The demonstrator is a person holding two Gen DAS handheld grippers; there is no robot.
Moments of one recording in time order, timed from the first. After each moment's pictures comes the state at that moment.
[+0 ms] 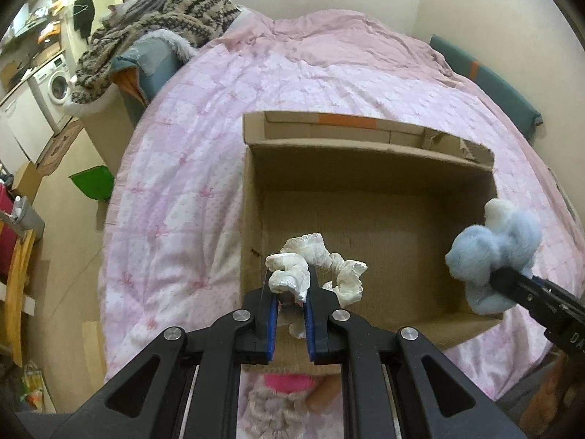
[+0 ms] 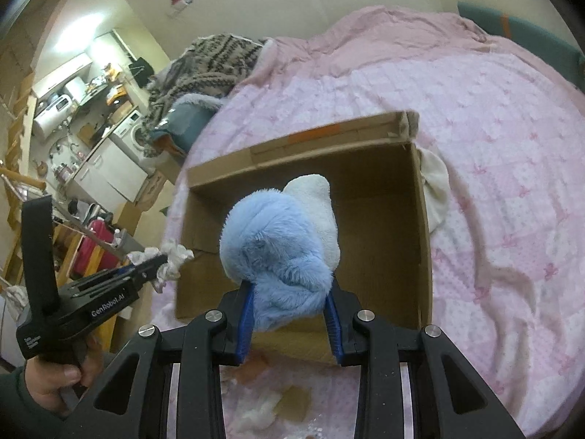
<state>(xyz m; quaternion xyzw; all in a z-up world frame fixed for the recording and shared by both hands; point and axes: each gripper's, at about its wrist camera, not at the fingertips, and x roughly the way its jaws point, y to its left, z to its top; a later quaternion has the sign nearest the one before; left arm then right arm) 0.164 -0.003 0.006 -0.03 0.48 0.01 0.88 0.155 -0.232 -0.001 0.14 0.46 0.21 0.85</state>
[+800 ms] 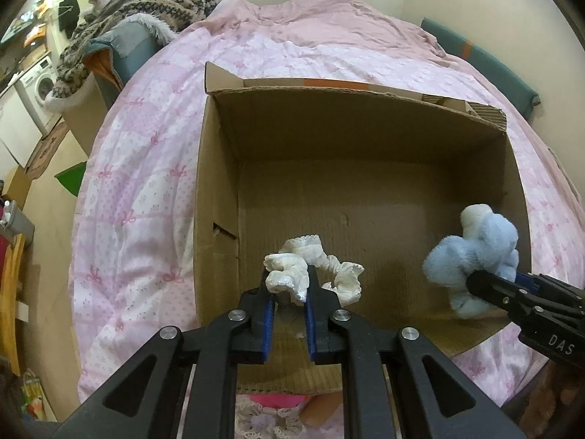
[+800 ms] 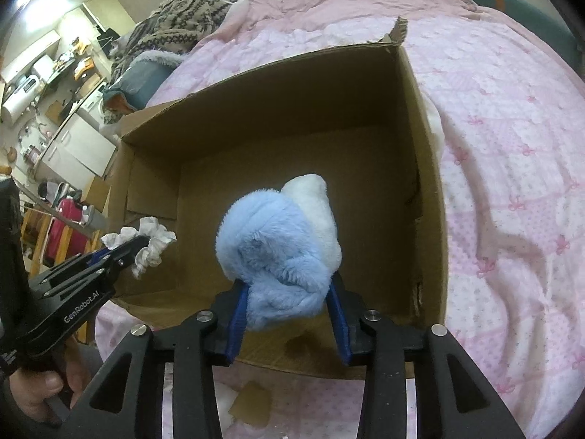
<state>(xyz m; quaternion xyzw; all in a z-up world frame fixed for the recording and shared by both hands) 0.174 -0.015 -0.042 -0.02 0.49 0.00 0.87 0.175 -0.220 -0.057 0.09 0.52 0.16 0.84</state>
